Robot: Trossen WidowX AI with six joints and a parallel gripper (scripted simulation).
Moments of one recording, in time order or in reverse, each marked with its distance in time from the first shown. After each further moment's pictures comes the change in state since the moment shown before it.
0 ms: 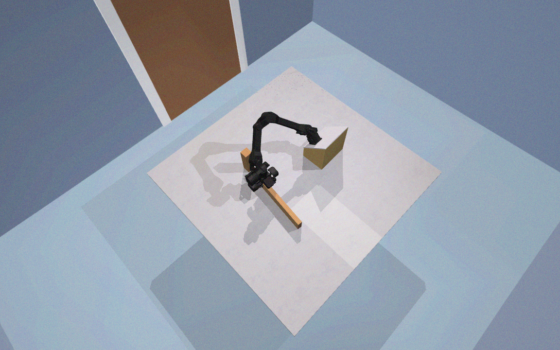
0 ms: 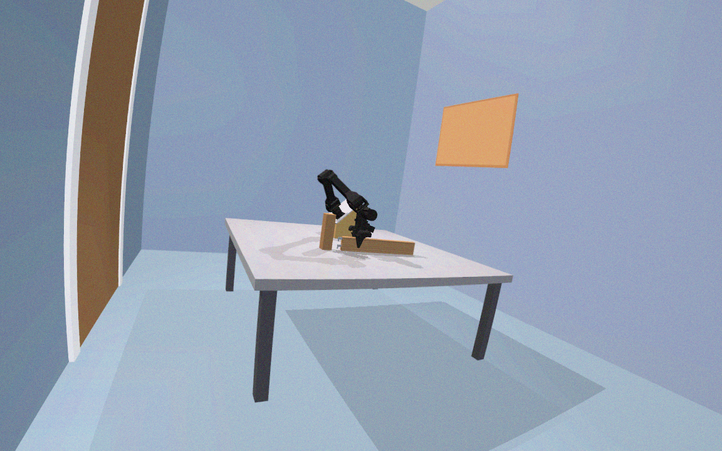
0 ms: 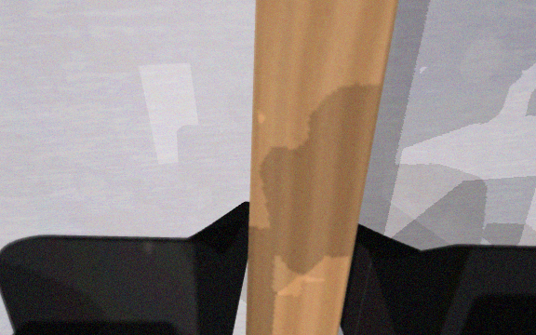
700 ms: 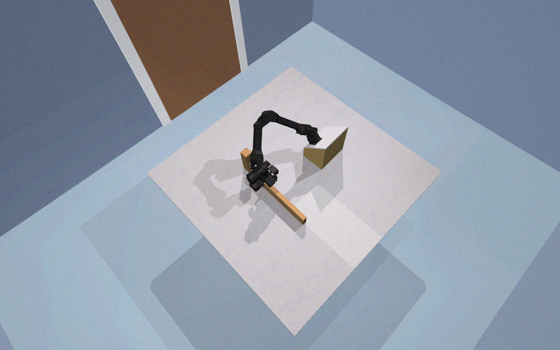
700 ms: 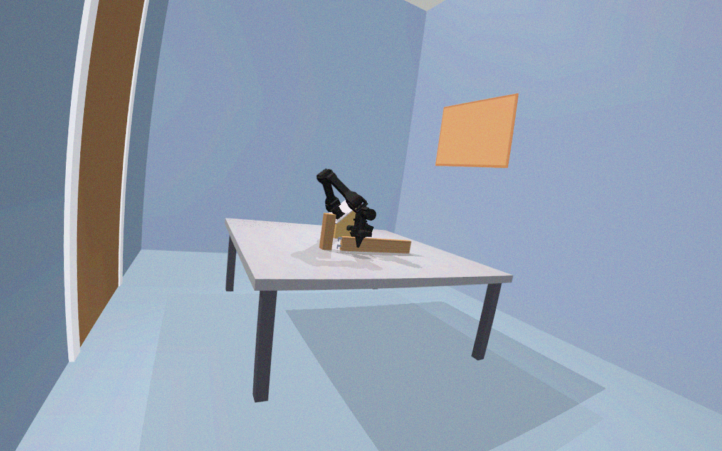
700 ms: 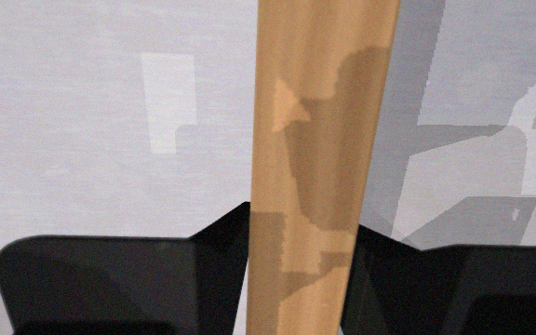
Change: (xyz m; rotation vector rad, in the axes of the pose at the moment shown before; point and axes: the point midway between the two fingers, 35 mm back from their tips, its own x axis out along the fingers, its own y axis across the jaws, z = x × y) arm 0.000 0.007 -0.002 -0.100 0.001 -0.007
